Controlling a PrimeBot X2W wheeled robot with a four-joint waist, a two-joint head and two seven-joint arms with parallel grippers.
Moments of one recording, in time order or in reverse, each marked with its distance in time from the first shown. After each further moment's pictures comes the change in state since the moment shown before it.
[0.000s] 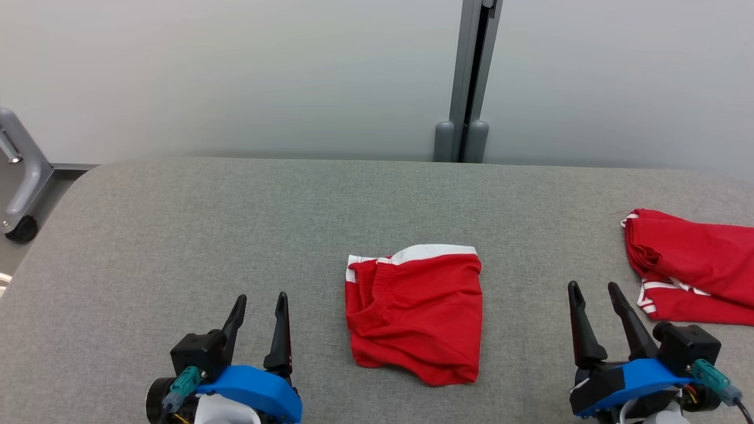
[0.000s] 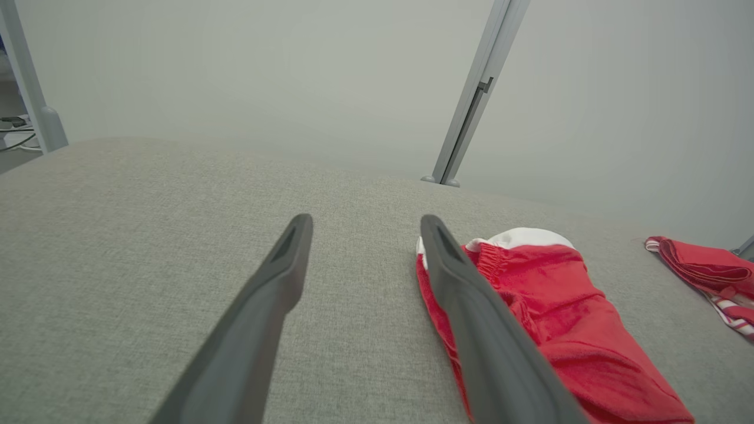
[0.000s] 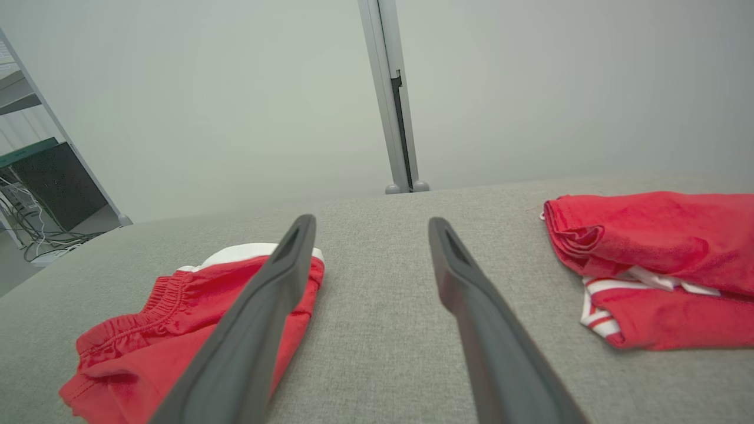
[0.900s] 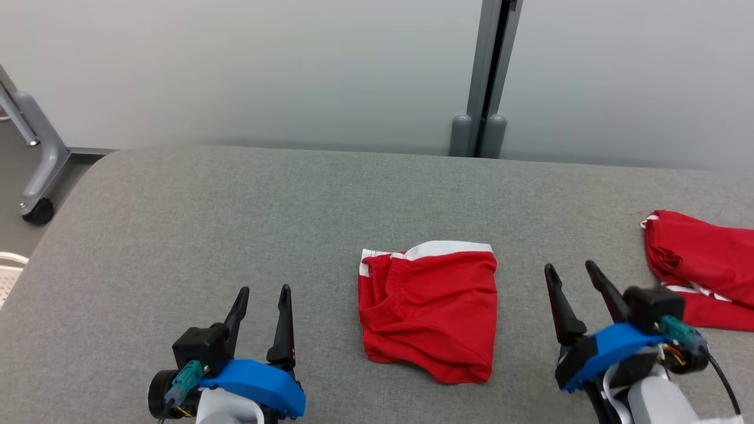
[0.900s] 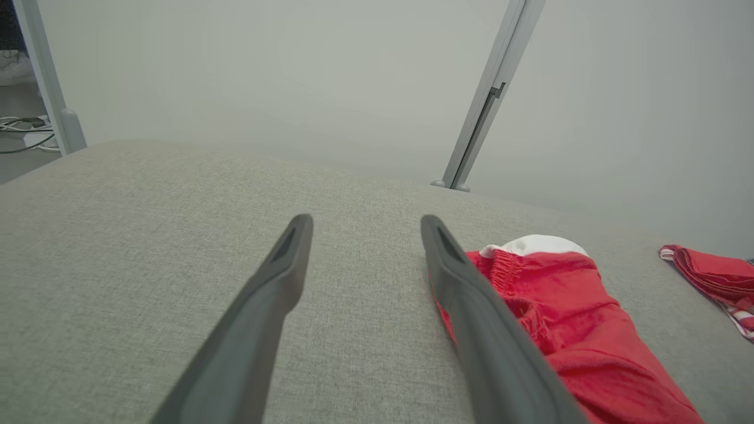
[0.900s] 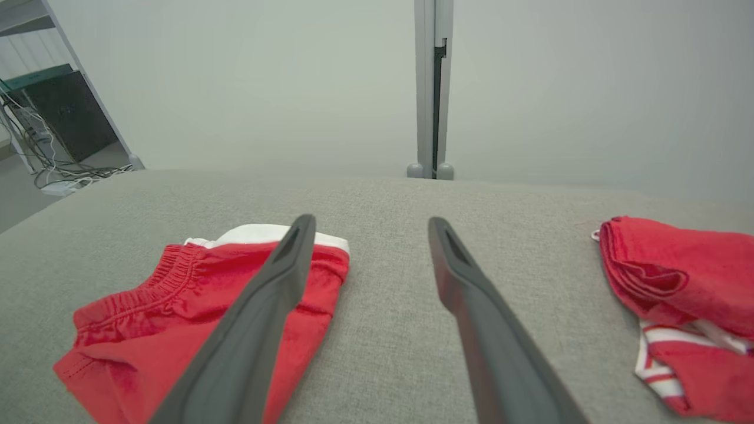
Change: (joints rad) left arm -0.008 0.005 -0.014 -0.028 -0.002 0.019 0.005; right arm -0.075 0.001 0.017 0.030 -0.086 0.000 0.109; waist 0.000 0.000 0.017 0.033
